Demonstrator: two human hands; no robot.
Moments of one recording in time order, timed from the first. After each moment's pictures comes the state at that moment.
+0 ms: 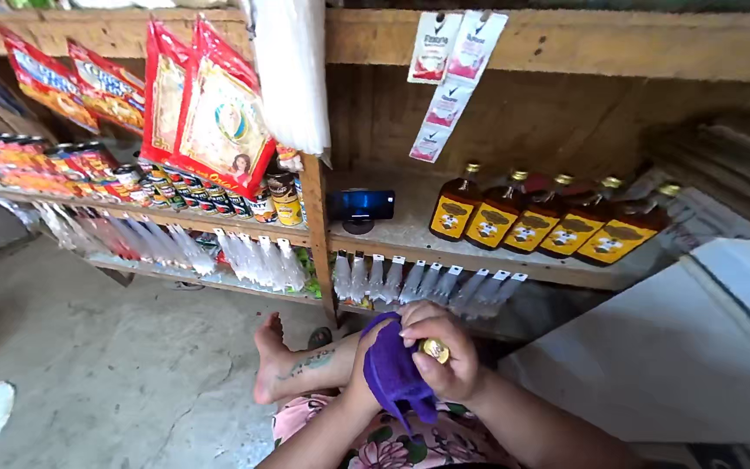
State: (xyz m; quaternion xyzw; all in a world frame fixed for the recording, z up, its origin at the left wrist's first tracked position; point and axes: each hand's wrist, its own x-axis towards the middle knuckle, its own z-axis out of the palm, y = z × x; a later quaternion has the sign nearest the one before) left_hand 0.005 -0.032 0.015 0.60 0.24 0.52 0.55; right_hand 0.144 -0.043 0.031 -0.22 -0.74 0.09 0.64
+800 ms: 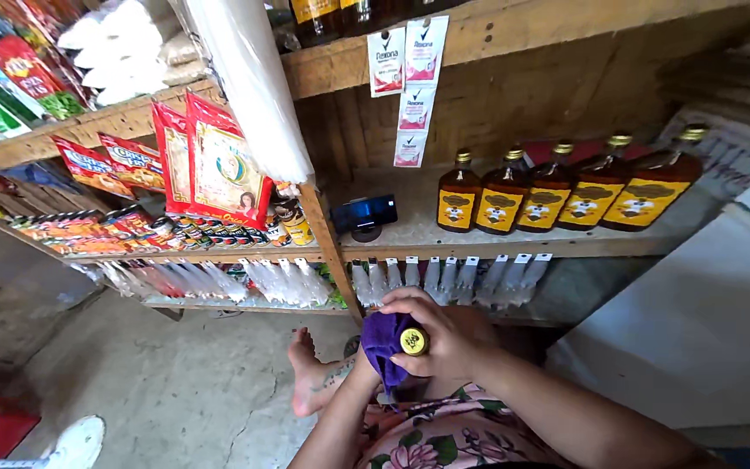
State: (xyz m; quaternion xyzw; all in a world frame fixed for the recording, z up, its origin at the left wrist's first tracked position) left_hand -0.016 -0.046 0.073 0.66 0.42 0.41 0.46; right_hand 0.151 -0.029 0.022 -0.33 -0.76 0.15 0.55
